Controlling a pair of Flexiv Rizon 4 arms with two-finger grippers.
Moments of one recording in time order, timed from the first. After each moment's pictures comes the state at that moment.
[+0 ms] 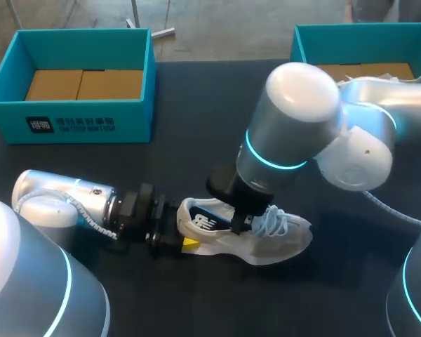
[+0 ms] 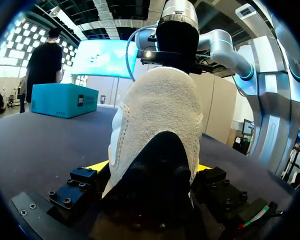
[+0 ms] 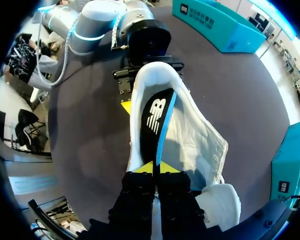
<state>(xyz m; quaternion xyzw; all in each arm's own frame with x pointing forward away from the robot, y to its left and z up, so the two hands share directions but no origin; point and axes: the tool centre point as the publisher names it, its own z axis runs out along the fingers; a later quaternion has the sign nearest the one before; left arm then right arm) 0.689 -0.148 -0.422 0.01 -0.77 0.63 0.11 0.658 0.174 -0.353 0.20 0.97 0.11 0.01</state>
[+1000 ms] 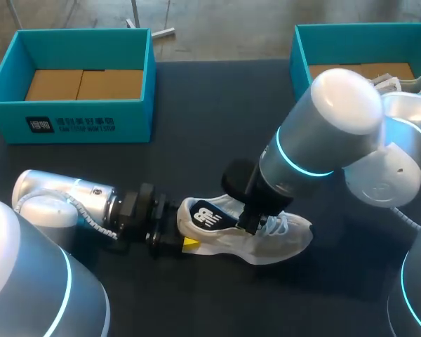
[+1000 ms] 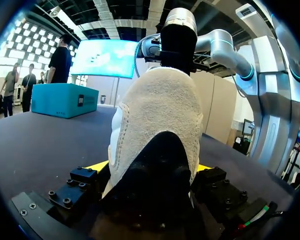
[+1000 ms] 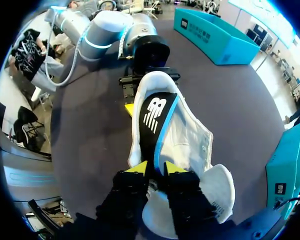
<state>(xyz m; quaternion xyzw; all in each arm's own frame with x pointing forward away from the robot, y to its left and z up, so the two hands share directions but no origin) 0.690 -0.149 -0.422 0.01 -0.77 0.63 0.11 0.659 0.161 -0.337 0.18 0.97 0.16 0.03</state>
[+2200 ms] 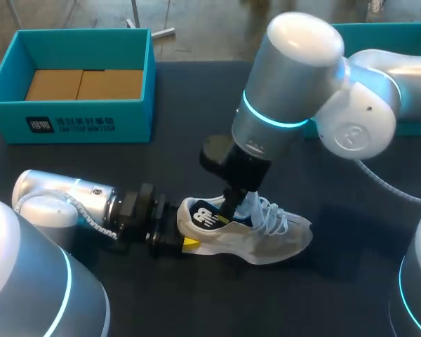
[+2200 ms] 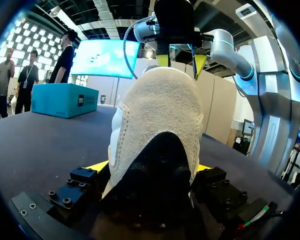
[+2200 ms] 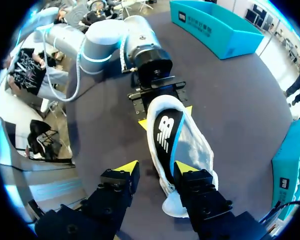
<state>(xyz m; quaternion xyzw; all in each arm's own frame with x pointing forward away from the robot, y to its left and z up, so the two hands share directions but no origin) 0.690 -0.149 -0.422 0.01 -0.77 0.63 0.11 0.655 0.193 -0.293 0.23 0.96 0.12 -0.06</state>
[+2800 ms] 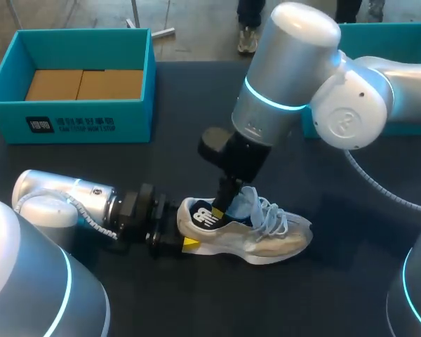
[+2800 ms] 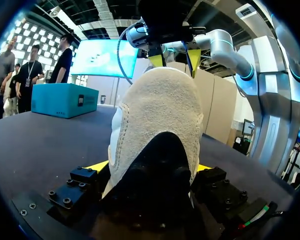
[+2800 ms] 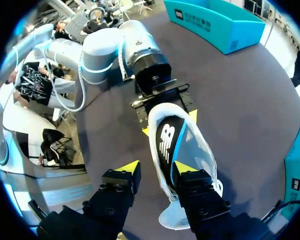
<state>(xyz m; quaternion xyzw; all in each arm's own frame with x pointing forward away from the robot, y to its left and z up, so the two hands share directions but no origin) 0.690 -0.149 -0.422 0.01 -0.77 0.63 0.11 0.664 0.203 -0.298 0.25 0.95 0.13 -0.12</state>
